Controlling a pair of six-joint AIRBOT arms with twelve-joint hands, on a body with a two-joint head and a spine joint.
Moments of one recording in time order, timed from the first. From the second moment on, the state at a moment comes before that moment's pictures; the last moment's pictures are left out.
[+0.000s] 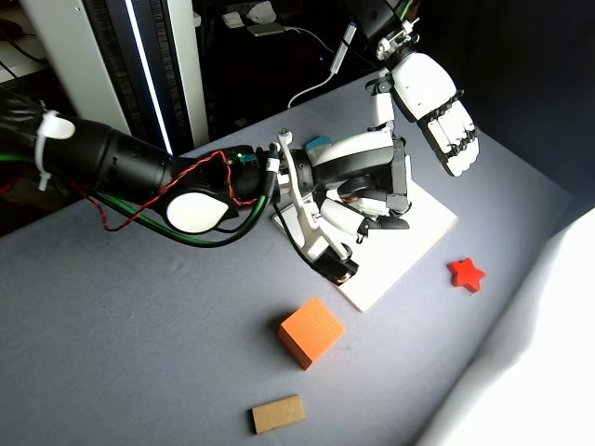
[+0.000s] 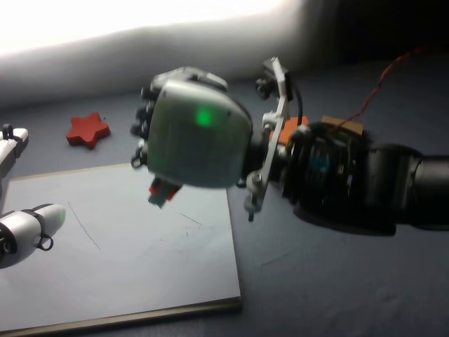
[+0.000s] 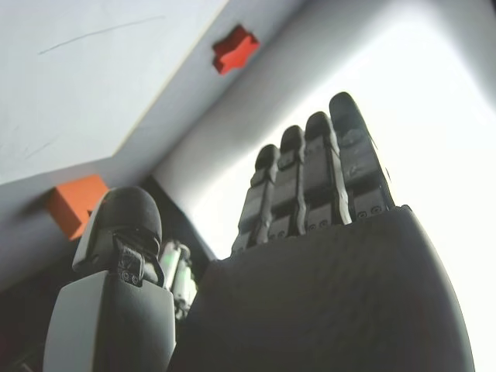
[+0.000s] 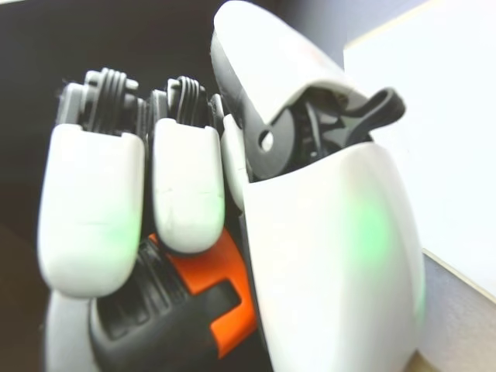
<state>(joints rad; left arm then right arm) 0.80 -0.67 0.56 -1.14 -1.06 1.76 -0.41 -1.59 1.44 -0.53 0.77 -1.83</state>
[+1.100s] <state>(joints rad) 0.80 -0.67 0.57 -1.14 -1.07 1.76 -0.48 -1.73 1.58 -0.63 0.81 -1.81</state>
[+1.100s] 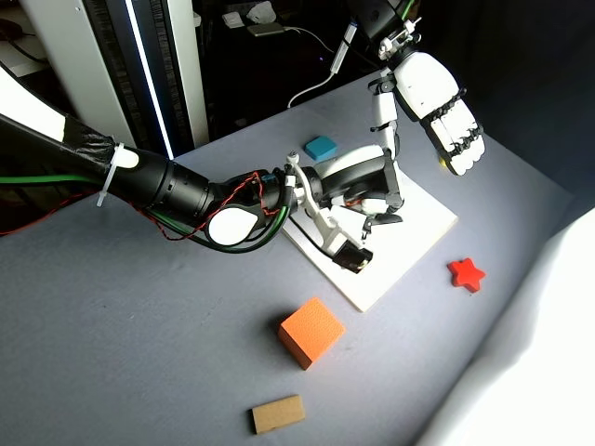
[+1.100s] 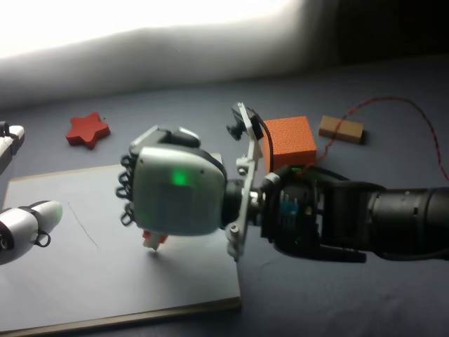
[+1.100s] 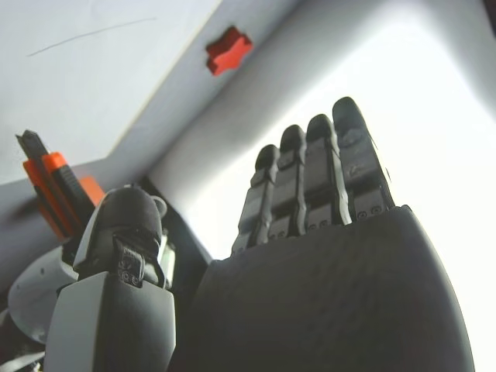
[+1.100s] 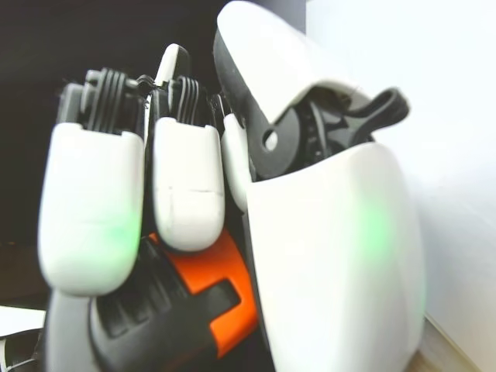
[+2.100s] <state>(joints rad) 0.80 -0.67 0.57 -1.14 -1.07 1.76 -0.54 -1.55 1.51 -0.67 0.90 -1.77</state>
